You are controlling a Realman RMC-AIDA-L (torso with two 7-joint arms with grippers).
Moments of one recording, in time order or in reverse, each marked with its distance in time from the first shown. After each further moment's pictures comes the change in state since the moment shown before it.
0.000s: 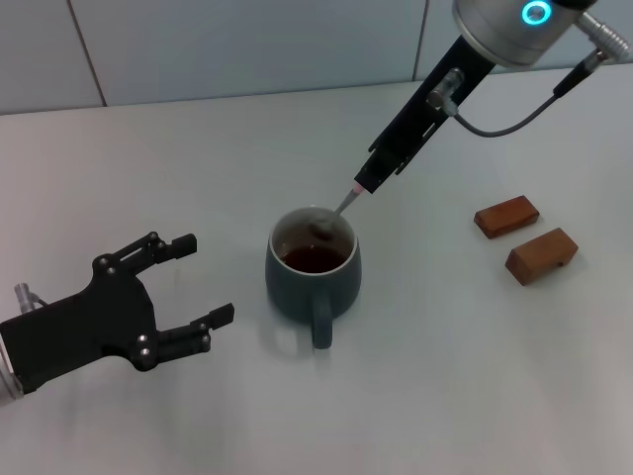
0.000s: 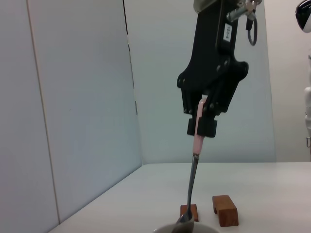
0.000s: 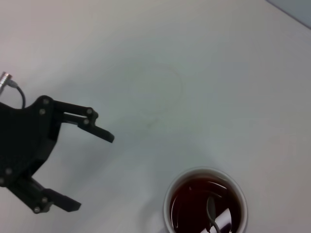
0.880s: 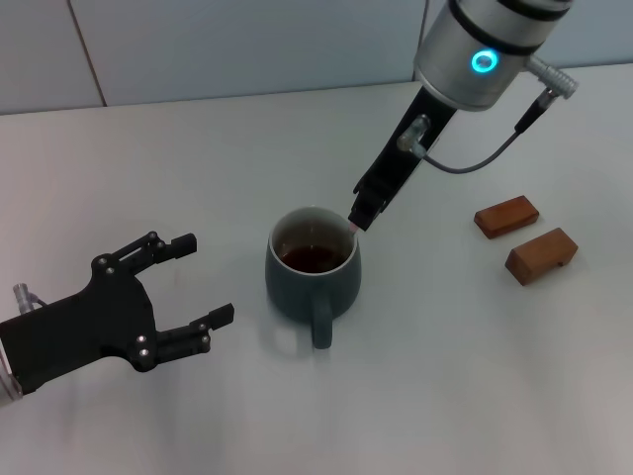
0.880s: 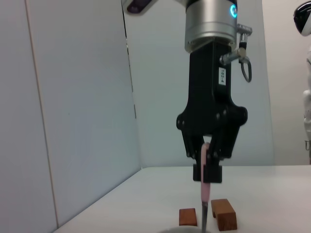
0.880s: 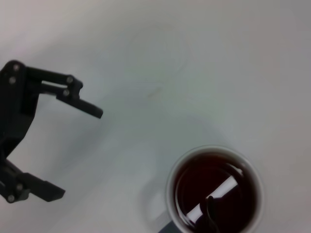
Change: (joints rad) left arm 0.003 0.000 0.000 0.002 -0.003 0.013 0.002; right arm 0.049 0.000 -0.073 0.228 -0.015 0.110 -0.018
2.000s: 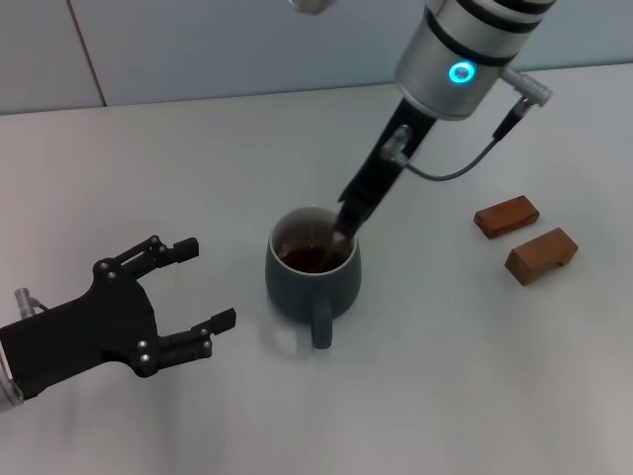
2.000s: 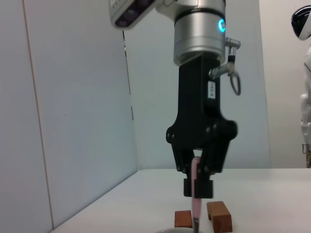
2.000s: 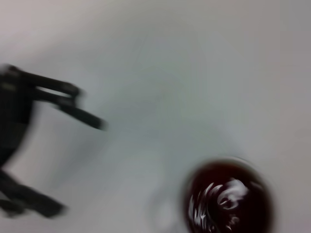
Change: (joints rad) left arm 0.006 -0.001 0.000 -0.004 0.003 0.010 0.000; right arm 0.047 0.000 0.012 0.133 0.039 0.064 -0.052
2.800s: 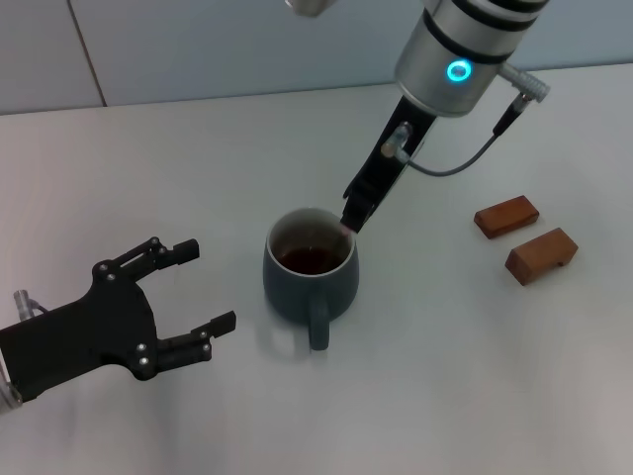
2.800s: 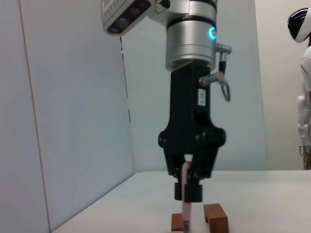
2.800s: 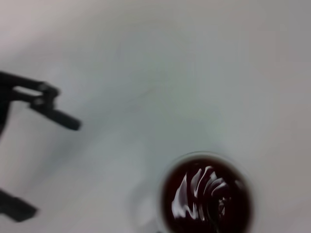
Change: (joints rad) left arm 0.003 0.000 0.005 0.003 0.000 0.014 0.003; right arm 0.015 0.001 -0.003 0.021 -0.048 0.015 -0.007
